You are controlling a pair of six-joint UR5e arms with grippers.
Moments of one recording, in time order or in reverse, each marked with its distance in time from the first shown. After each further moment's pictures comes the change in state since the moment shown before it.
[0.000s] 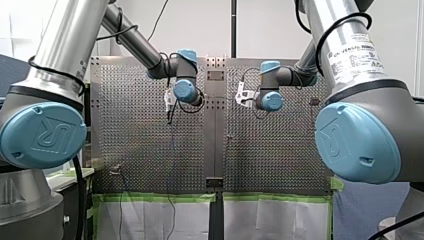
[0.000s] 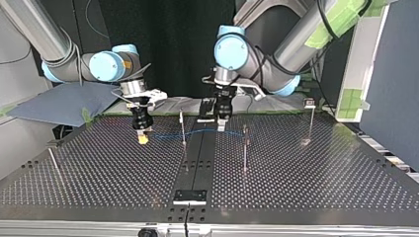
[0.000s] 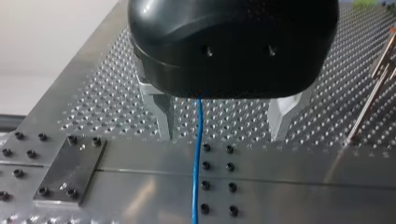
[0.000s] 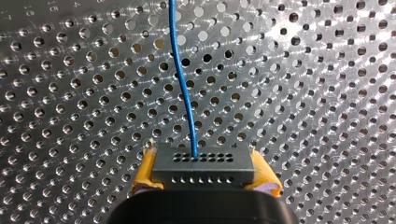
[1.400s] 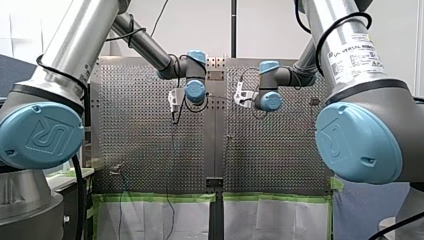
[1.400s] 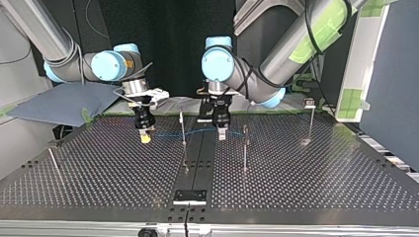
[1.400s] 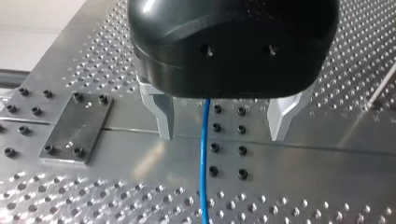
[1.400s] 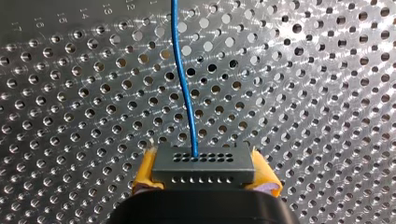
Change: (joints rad) left arm -0.028 -0.086 0.132 -0.046 -0.164 -0.035; right arm 0.010 0.001 0.000 0.005 -0.001 0.000
